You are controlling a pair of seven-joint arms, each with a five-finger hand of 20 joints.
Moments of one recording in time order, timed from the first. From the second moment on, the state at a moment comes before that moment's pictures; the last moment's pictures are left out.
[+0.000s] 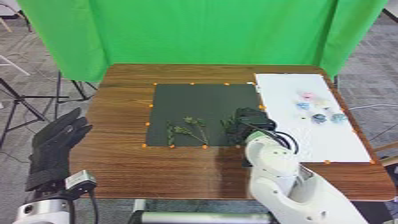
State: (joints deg) left arm 139.4 -54.3 -96.6 -130.8 50.2 32.3 24.6; right arm -80.6 -58.5 49.5 -117.5 -134.5 -21.7 53.9
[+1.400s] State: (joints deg) left arm 139.1 -53.9 -95.1 -130.8 49.9 32.9 25.7; right arm -84.5 -41.9 65.1 -104.4 -131.4 -15.4 39.6
